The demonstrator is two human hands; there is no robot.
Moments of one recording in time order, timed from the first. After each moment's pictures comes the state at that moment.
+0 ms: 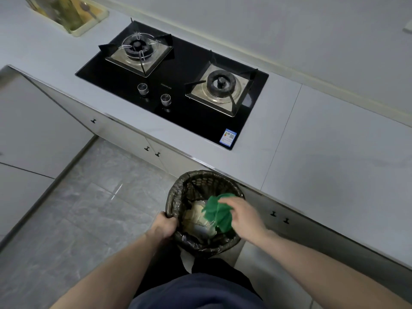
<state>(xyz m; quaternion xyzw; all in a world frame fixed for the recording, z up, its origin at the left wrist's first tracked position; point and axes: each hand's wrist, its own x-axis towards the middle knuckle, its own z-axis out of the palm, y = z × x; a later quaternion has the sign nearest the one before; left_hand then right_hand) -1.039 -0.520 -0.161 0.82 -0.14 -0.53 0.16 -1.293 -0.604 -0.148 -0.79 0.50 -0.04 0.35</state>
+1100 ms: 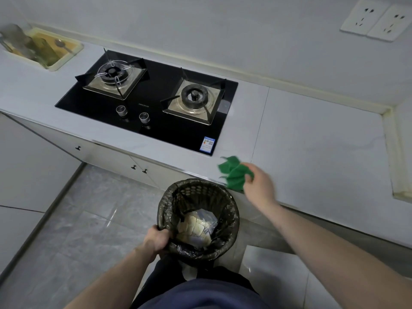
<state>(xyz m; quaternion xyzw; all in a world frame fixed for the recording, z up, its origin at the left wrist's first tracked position) -1.049 -0.517 -0.145 0.82 -0.13 -0.54 0.15 -1.337 -0.673 -0.099 -0.64 0.67 -0.21 0.31</state>
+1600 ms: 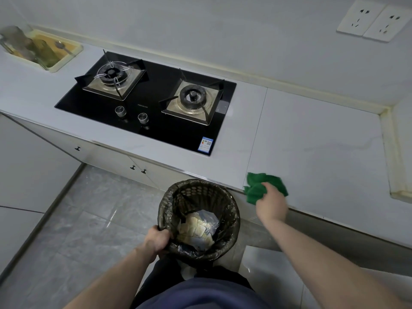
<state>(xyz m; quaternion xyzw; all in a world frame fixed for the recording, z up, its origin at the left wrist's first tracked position) -1.061 -0.517 -0.133 0.81 -0.13 -0.55 0.15 -1.379 -0.638 -0.131 -0.57 0.78 -0.13 0.21</state>
